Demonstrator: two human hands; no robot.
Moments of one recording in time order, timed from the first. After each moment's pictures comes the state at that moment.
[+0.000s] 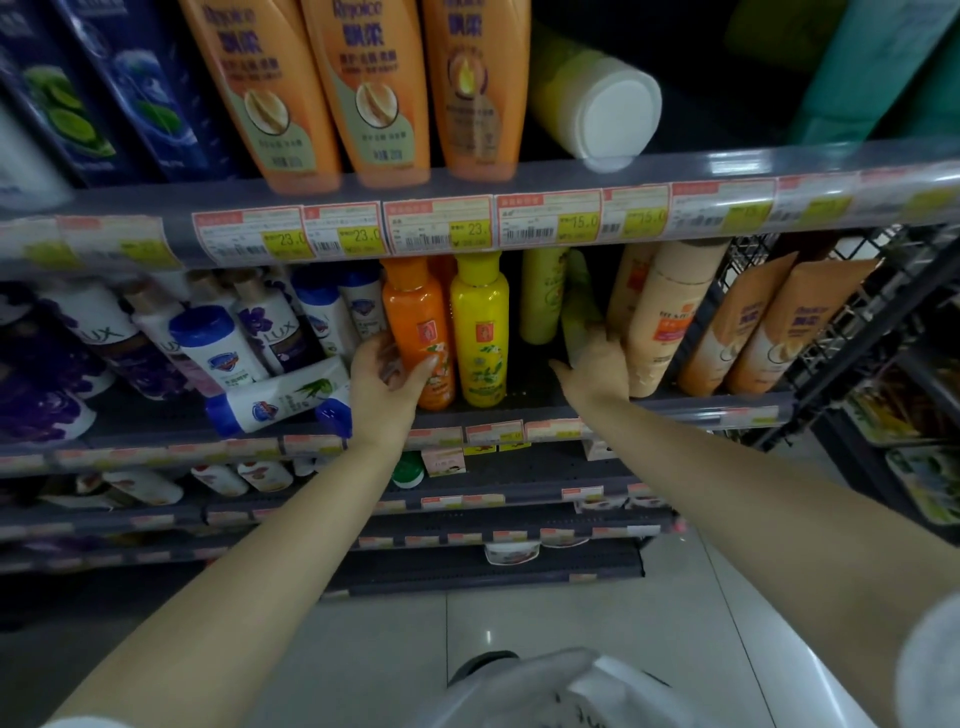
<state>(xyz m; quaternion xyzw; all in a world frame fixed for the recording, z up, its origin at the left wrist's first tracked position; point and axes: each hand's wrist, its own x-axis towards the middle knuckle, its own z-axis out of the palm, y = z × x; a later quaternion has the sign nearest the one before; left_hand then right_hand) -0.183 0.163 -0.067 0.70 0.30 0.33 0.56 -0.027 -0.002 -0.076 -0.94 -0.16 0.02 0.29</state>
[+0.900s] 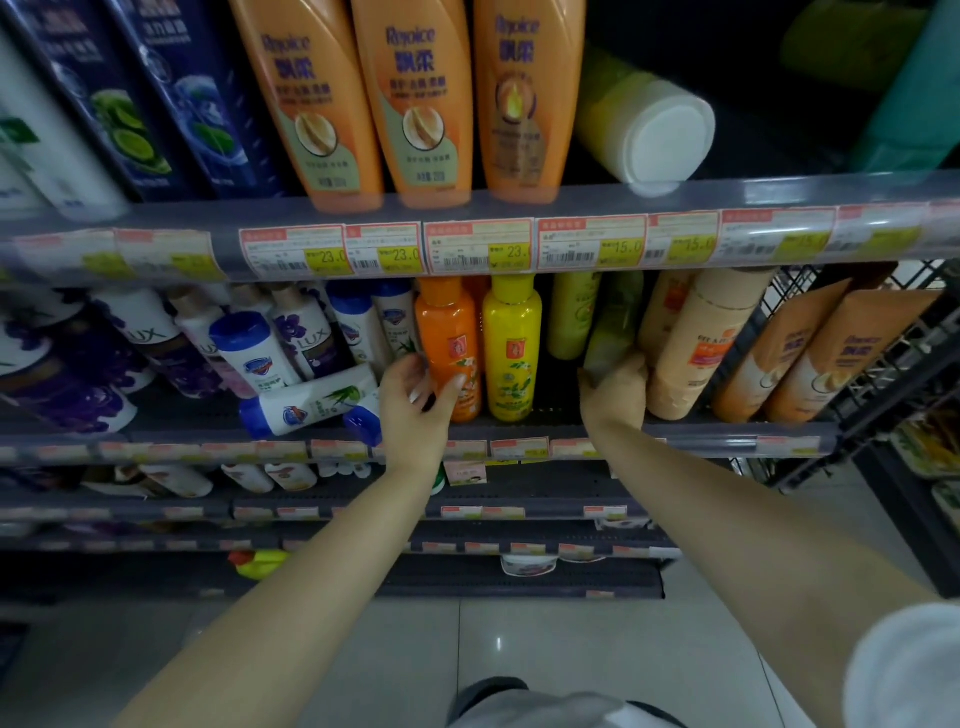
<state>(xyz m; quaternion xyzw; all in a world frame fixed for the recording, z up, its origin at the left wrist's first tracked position) -0.189 0.151 -0.071 0.68 0.34 0.36 0.55 -0.026 0.017 -0.101 -0.90 -0.06 0.00 0.43</state>
